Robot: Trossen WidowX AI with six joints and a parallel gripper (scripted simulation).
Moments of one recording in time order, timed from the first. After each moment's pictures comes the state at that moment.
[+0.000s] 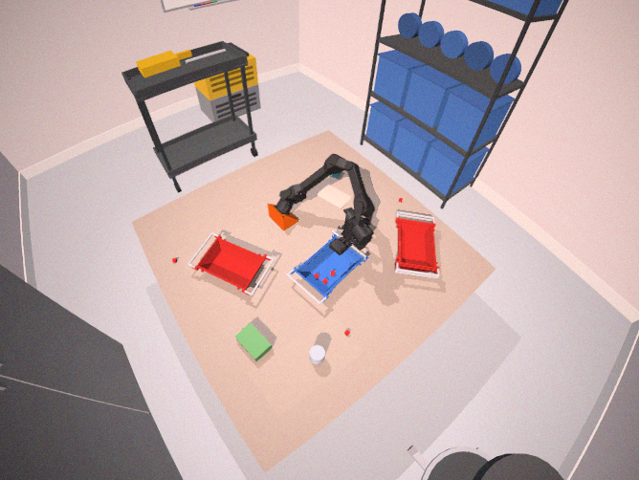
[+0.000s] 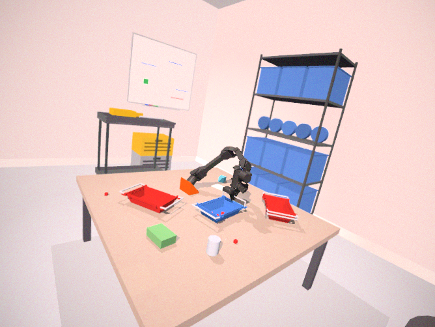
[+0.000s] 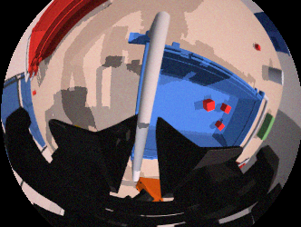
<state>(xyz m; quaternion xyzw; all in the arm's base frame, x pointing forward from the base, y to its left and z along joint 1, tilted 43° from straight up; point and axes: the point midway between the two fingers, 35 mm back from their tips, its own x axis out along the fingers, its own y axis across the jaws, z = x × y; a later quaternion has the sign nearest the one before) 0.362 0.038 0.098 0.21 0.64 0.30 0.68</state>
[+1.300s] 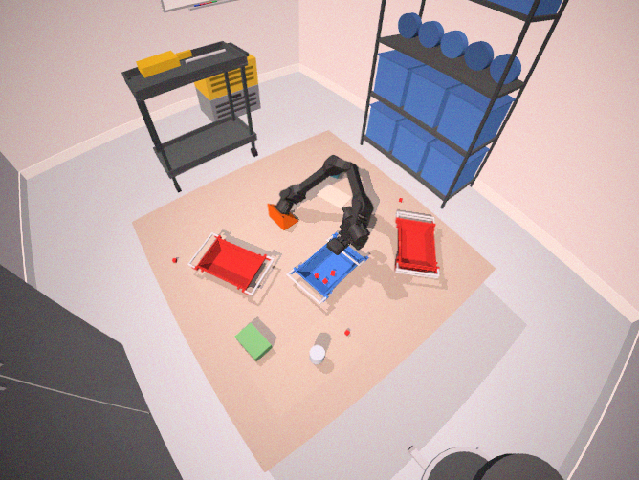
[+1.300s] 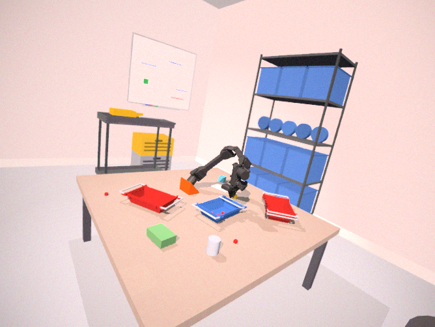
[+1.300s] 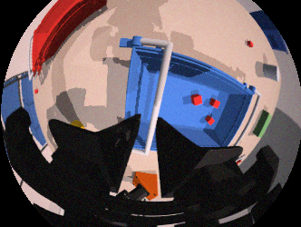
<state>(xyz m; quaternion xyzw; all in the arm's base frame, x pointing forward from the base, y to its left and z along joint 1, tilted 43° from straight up) 0.364 0.011 0.101 0.21 0.64 0.30 0.67</state>
